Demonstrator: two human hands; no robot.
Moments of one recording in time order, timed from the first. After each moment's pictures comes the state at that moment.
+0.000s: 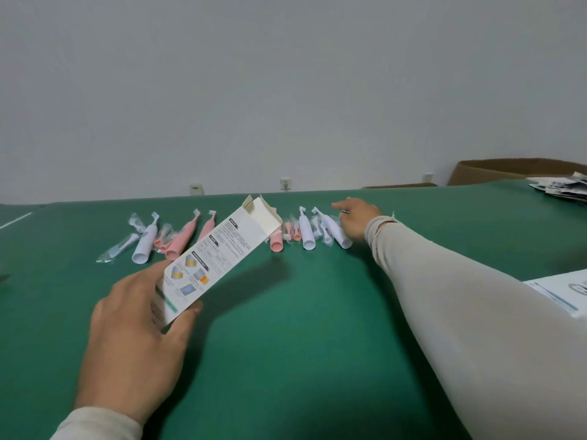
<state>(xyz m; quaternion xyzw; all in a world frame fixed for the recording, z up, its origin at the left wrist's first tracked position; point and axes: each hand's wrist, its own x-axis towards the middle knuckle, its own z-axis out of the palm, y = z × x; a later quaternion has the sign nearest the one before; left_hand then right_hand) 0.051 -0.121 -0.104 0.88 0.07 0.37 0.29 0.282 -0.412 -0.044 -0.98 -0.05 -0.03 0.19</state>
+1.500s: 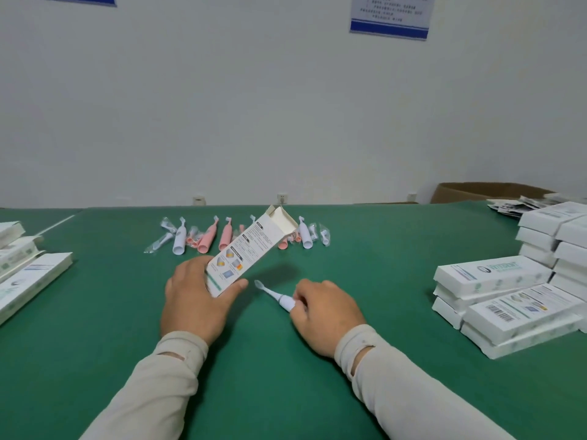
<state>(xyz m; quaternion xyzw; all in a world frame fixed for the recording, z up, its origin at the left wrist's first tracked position) 0.020 -0.130 -0.088 0.86 0.09 0.30 0.39 0.024 -0.344 -0.077 -0.97 -0.15 -0.10 0.18</state>
